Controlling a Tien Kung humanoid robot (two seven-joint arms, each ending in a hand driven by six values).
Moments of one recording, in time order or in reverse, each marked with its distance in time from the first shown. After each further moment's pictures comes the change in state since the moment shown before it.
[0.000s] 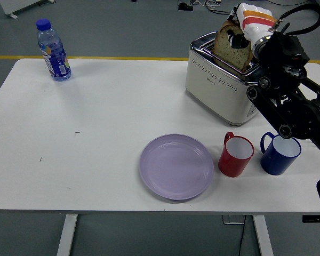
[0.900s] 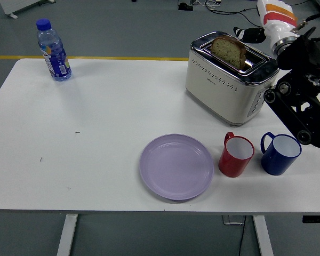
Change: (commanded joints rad) left arm 0.009 0.000 -0.002 0.000 -0.003 0.003 -0.002; right arm -0.141 -0.138 0.074 0.214 0.080 -0.189 0.007
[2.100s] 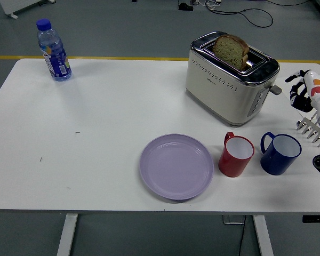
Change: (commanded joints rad) left arm 0.026 0.000 -0.026 0.000 0.032 -0.006 -0.001; right arm -0.389 -0.235 0.001 0.191 0.150 0.002 -0.004
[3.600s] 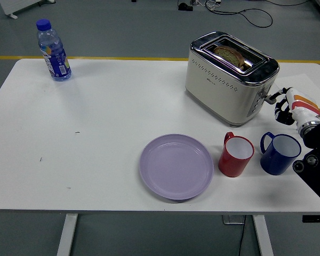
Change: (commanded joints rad) left arm -0.010 0.000 0.018 0.000 -0.018 -0.002 -0.001; right arm 0.030 0.104 -0.076 -0.161 0.014 0.004 0.005
